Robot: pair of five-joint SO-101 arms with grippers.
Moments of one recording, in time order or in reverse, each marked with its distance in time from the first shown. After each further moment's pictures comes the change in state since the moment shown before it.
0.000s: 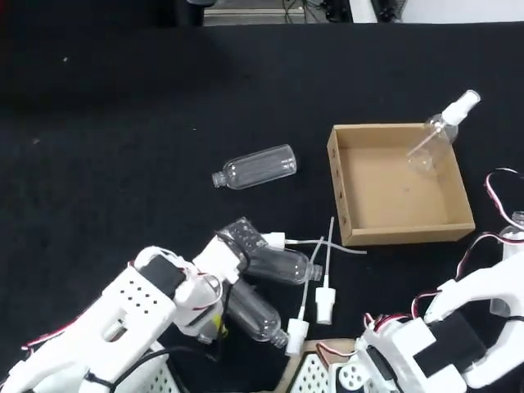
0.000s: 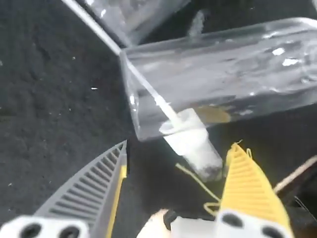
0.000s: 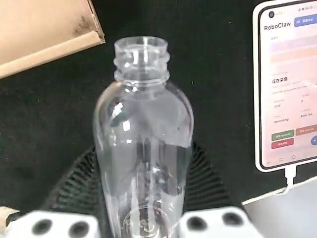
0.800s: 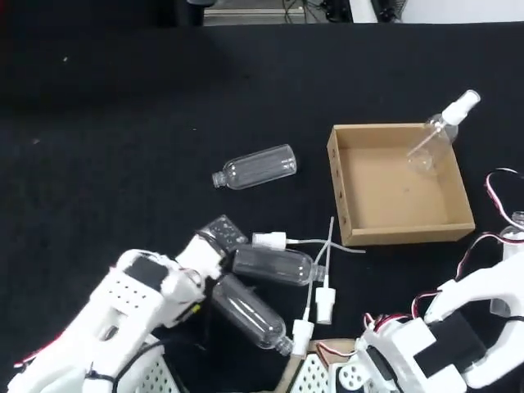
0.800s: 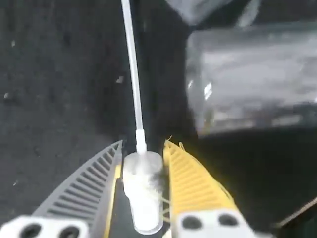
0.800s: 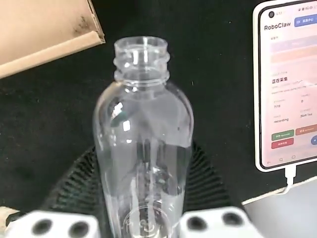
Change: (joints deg) left arm -10.3 -0.7 7.3 -6.7 -7.6; right arm 0.0 0.0 0.0 0.0 0.0
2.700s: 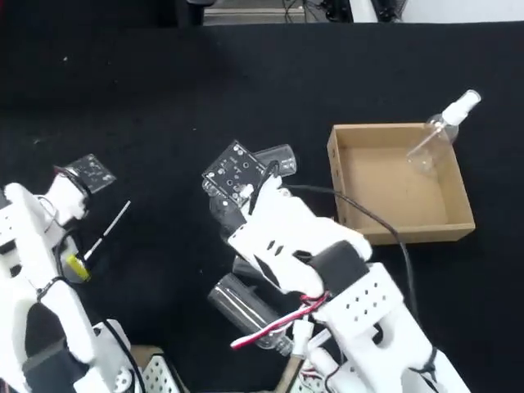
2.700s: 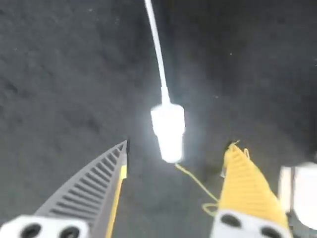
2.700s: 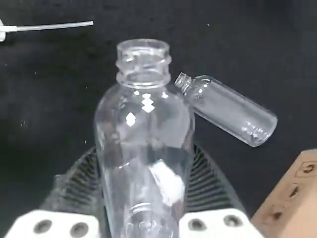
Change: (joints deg) left arm -60.3 25.1 -39.5 13.7 -56.4; right arm -95.8 -44.4 35.6 -17.1 -32.9
